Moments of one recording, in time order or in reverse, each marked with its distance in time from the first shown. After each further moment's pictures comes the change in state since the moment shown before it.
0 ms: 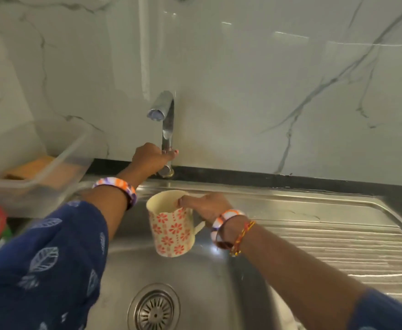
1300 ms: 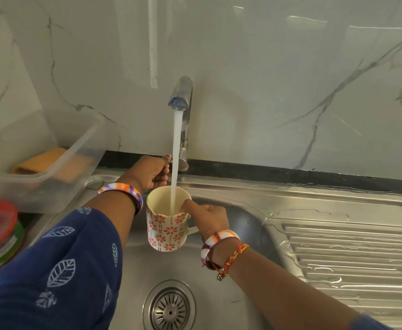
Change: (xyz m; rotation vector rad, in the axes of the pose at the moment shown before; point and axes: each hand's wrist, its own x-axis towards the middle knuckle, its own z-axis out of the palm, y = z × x) left_hand 0.003 -0.044 0.011 -0.624 -0.130 -0.395; right_hand 0.028 0.027 0.063 0.337 0.134 0.134
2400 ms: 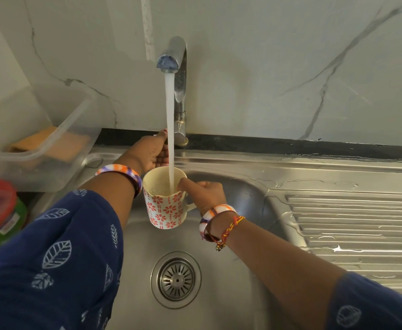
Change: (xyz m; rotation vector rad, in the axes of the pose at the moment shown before) left_hand 0.002 -0.013 0.003 -0.017 -0.045 -0.005; right_hand 0.006 0.011 0.006 0.034 -0.025 -0.016
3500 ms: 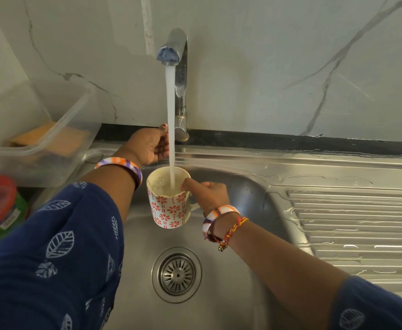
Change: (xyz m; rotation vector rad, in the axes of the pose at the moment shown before) left_hand 0.005 0.005 -0.002 -0.155 0.009 -0.023; right_hand -0.002 0.009 -0.004 0.015 0.004 0.040
